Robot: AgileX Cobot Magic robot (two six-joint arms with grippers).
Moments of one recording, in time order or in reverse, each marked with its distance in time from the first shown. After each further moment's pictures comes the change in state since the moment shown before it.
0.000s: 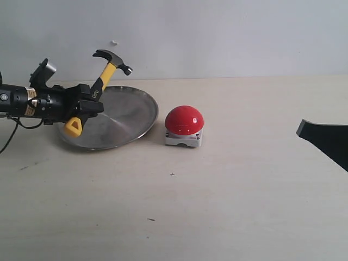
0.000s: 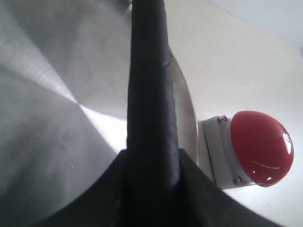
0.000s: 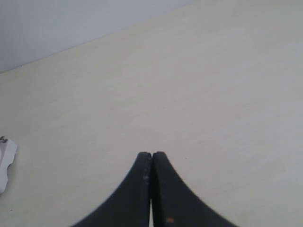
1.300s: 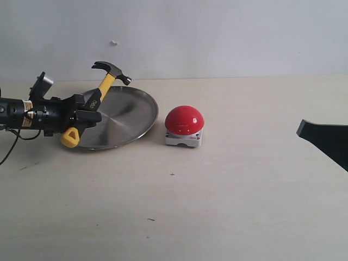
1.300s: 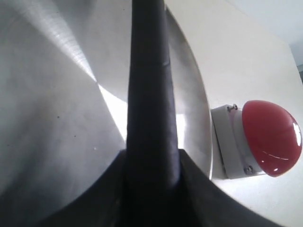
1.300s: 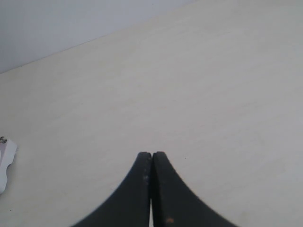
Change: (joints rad) left arm 0.050 0.083 -0.004 -0.026 -0.092 0.041; right arm 0.000 0.000 0.000 0.000 0.000 0.000
